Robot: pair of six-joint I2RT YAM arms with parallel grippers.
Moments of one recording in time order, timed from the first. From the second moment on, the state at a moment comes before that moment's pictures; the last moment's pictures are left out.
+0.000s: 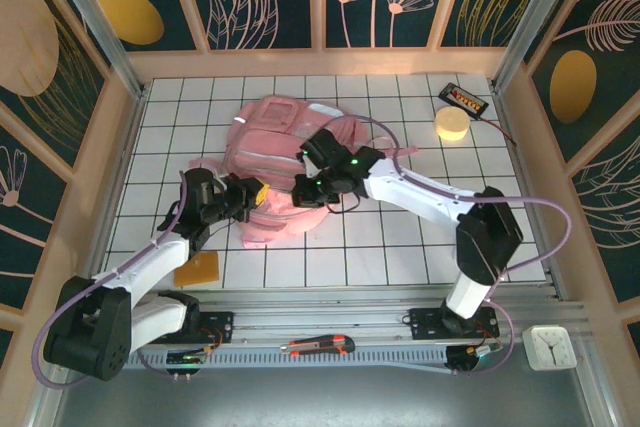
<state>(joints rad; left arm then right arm) -0.28 1.13 0.43 0.25 0.53 -1.54 0.86 1.68 1.35 -0.67 -0.31 0.68</state>
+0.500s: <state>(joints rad) -0.25 1.11 0.48 0.19 0.62 -1.45 0.46 1.56 1.21 -0.58 -0.40 0.53</state>
